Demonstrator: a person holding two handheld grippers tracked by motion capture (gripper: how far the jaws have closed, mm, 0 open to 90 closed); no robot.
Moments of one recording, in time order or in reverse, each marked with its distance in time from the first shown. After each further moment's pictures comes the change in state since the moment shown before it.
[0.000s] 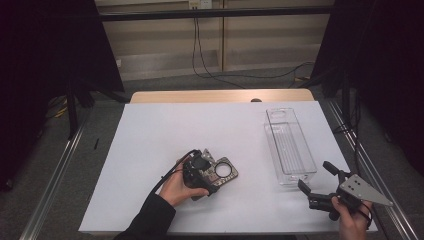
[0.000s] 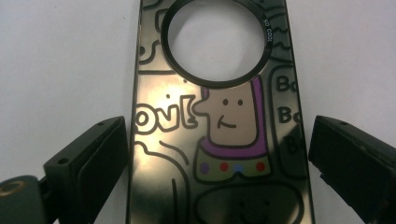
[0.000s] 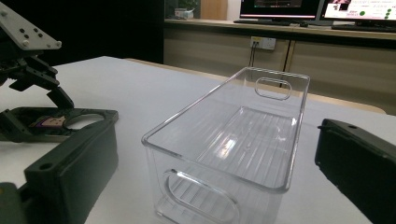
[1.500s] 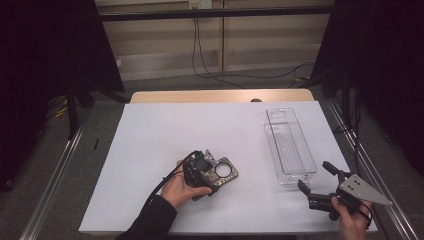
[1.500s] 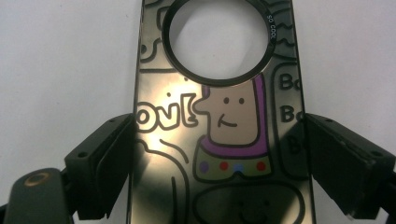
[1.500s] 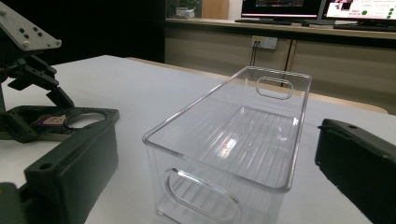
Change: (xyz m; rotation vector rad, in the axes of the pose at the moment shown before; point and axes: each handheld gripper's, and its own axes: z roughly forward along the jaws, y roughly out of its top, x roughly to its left) left arm -0.006 0.002 0.000 0.020 0.044 -0.001; right arm 0.000 0.000 0.001 0.002 0.004 0.001
